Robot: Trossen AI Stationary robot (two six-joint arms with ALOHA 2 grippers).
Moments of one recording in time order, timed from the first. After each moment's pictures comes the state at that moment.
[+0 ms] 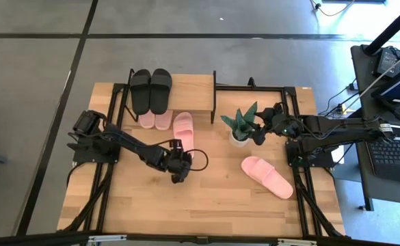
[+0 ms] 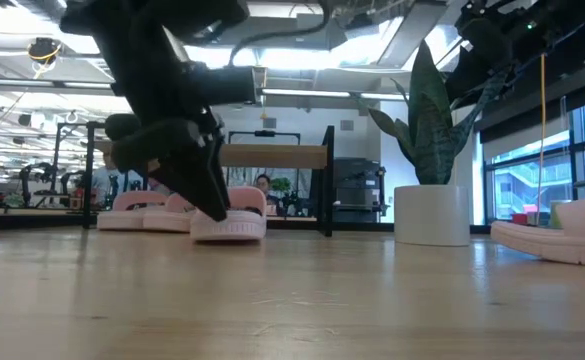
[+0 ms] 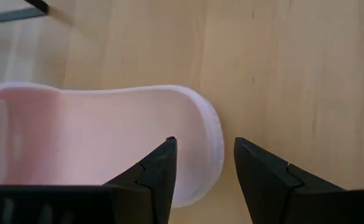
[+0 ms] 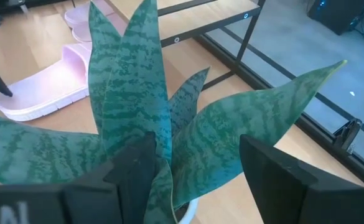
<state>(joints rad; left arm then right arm) -0.29 1.75 0.99 -0.40 -0.47 -0.26 -0.02 0.80 0.65 -0.49 0.54 0.31</state>
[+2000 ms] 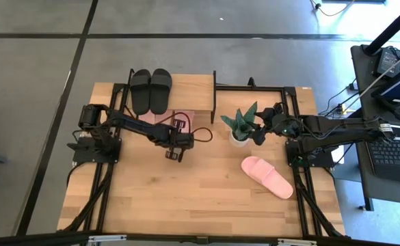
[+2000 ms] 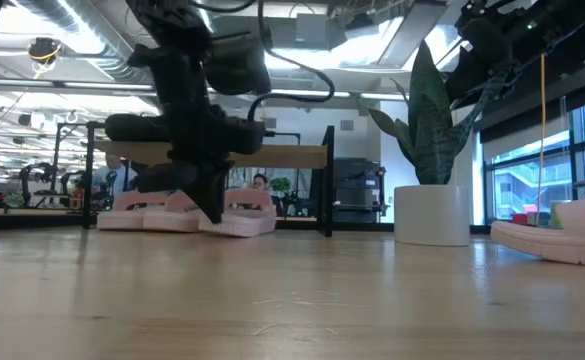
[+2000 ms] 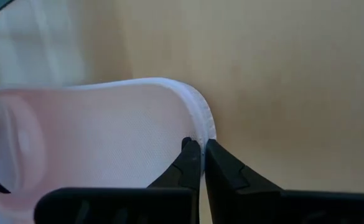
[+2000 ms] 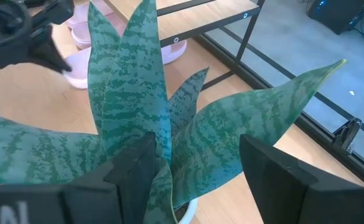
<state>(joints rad) 0.01 1.76 1.01 -0.55 -0.42 0.29 -0.02 0.80 0.65 -0.49 0.54 0.31</state>
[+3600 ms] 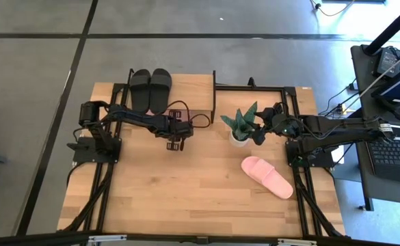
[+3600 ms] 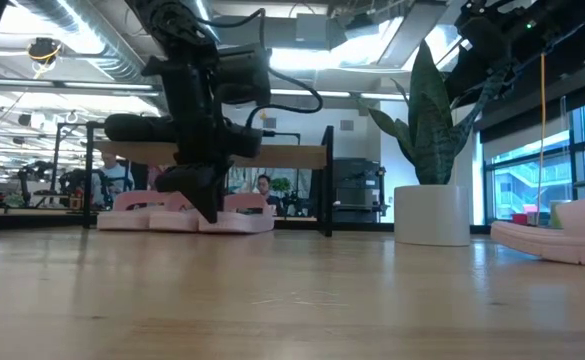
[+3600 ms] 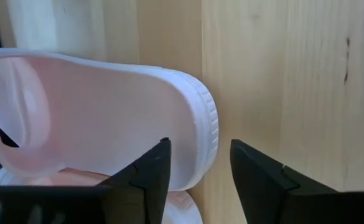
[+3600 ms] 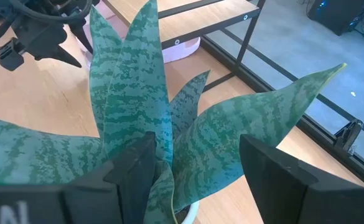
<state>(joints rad) 0.14 1.75 1.01 -0.56 -0.43 0.24 -0.02 0.80 0.65 -0.48 0.54 0.31</state>
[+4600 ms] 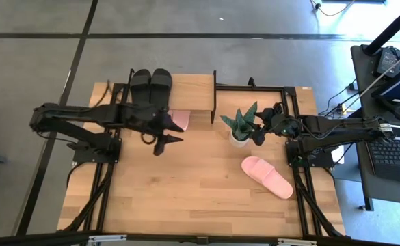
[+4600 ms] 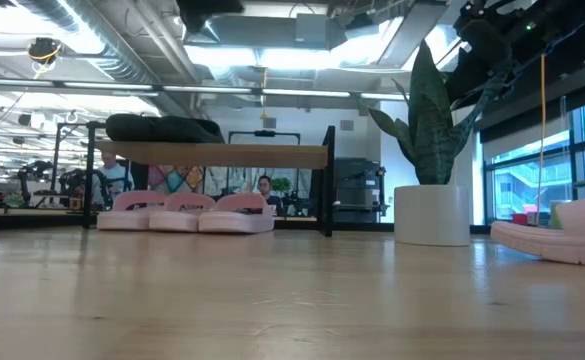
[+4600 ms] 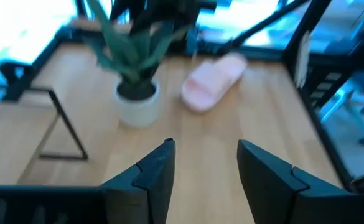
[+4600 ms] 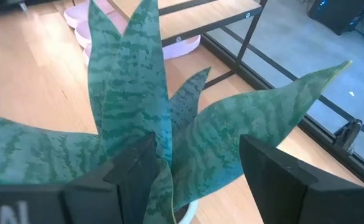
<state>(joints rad) 0.01 1.11 1.04 -0.40 0.04 -0.11 -0.02 0.81 0.65 -0.49 0.54 0.31</state>
